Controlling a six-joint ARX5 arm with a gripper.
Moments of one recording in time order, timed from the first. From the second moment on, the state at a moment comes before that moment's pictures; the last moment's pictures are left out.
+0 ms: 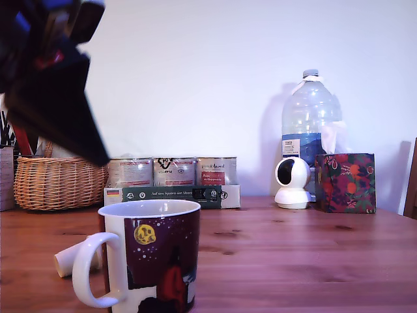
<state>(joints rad) -0.59 1.16 0.71 -0.52 0.33 0.06</state>
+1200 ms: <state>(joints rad) -0.59 0.80 0.41 -0.34 0.10 -0.01</state>
